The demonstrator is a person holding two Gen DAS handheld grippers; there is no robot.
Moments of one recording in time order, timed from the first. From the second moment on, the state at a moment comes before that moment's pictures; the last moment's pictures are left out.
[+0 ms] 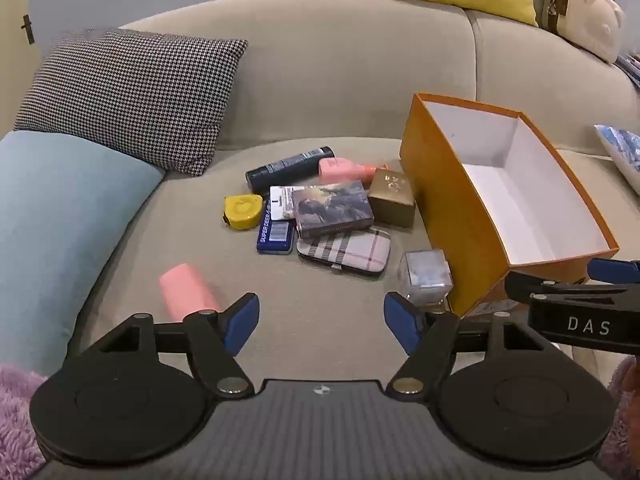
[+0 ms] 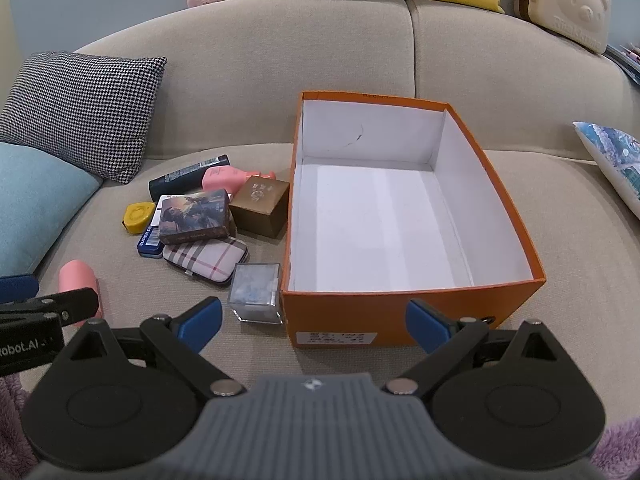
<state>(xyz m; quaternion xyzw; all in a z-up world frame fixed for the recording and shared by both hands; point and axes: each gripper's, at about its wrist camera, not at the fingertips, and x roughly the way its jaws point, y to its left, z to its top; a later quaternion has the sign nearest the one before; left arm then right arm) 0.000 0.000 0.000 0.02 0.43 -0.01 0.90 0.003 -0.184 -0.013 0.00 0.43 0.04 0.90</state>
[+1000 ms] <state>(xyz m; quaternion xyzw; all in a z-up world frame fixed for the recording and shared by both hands) 0.000 0.003 -0.002 0.01 0.44 -0.01 0.90 0.003 -0.185 -0.015 0.00 0.43 0.05 0.90</state>
